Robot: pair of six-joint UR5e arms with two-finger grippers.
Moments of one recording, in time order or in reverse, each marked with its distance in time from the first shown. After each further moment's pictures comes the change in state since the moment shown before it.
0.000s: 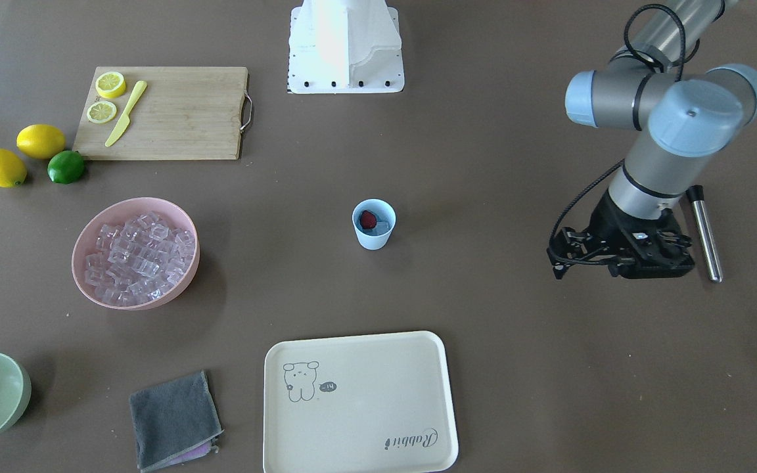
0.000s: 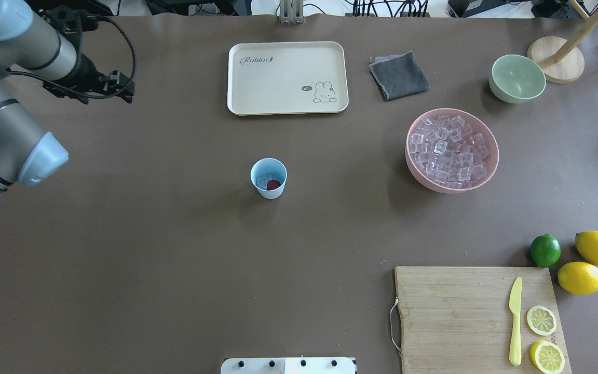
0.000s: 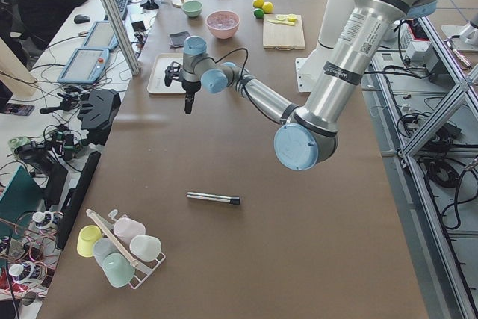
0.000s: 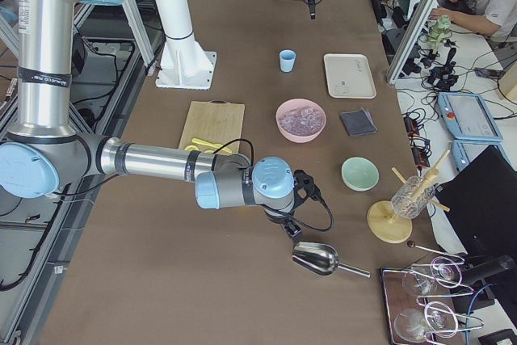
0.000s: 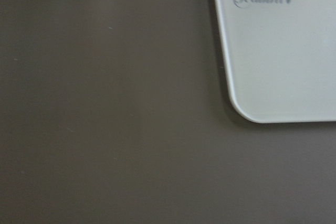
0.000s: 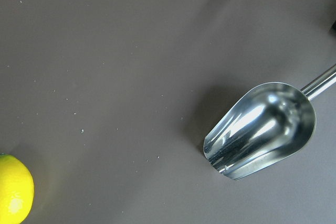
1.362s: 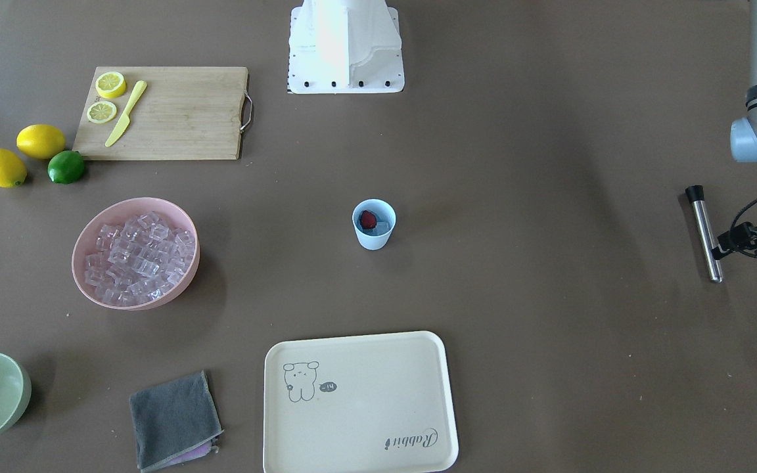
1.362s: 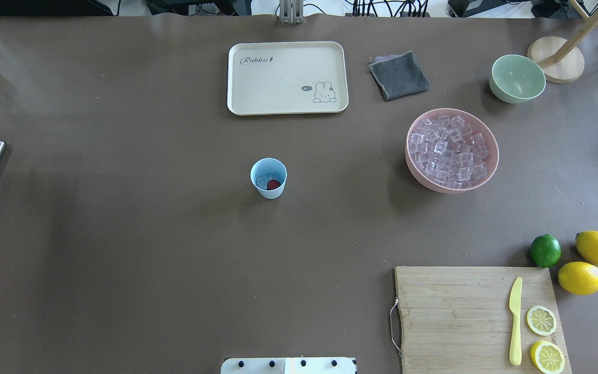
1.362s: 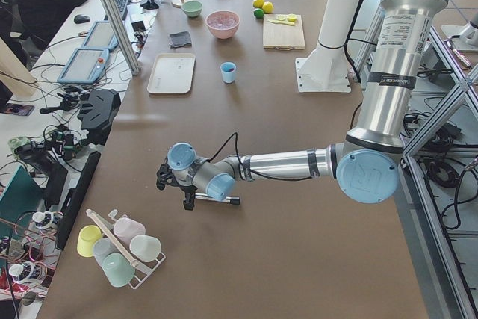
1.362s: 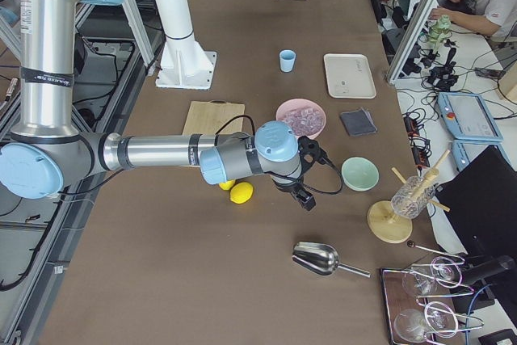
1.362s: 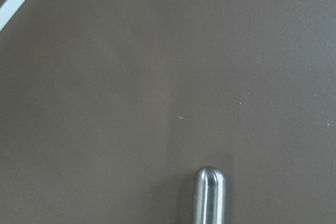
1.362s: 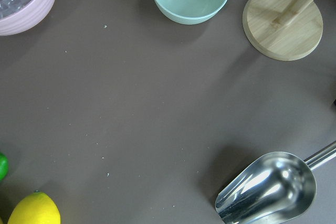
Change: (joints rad) left arm -0.195 0.264 0.338 -0.401 -0.272 0.263; right arm -0.012 0.004 0.128 0.000 0.025 0.005
